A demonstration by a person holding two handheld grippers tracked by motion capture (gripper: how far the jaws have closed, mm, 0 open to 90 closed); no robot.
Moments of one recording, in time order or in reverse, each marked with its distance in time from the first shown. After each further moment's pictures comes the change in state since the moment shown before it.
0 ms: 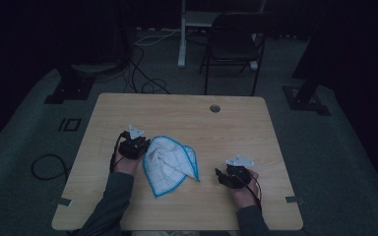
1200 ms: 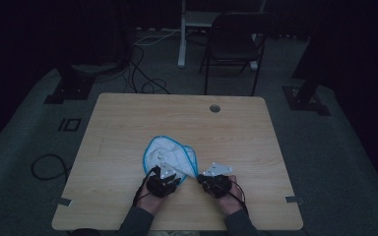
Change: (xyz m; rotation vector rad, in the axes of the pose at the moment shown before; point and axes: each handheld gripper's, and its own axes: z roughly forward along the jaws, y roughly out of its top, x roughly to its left) left arm -0.115 -0.059 -0.004 0.071 -0.239 0.135; right arm 0.062 0.008 0.004 0.009 0.223 -0.195
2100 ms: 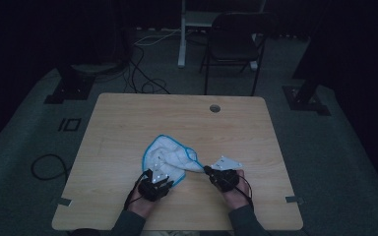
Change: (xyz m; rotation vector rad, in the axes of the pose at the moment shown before) left arm 0.014 -0.018 -0.020 0.006 0.020 0.024; right arm -0.017 0.014 -0.024 -0.077 -0.080 0.001
